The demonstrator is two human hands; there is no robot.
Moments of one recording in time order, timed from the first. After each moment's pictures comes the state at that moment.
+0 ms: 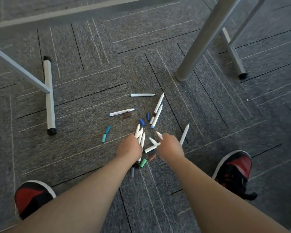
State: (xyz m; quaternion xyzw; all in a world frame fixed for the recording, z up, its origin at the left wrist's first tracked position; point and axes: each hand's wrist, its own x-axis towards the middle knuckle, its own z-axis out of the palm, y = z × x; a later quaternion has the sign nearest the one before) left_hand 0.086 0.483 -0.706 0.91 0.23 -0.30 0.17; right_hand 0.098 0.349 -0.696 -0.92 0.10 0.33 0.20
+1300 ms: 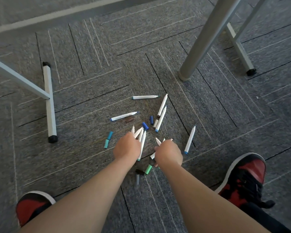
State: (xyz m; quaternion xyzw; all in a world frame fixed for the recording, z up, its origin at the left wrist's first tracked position) left_hand 0.105 0.498 -0.714 0.92 0.26 -0.25 0.15; right_hand 0.097 0.379 -0.718 -0.89 0.24 0.33 0.19
